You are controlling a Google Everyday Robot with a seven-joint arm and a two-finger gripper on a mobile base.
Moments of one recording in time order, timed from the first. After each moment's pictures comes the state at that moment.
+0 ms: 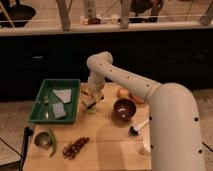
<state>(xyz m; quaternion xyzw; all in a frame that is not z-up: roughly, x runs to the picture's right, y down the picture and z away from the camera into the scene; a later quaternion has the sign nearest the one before) -0.062 0.051 0.845 -0.31 -0.22 -0.28 0.88</state>
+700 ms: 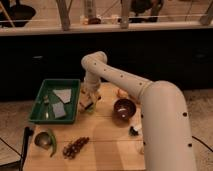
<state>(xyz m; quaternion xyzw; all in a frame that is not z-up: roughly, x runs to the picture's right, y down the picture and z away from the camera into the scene) -0.087 0.055 0.851 -0.32 -0.22 -0.31 0.87</state>
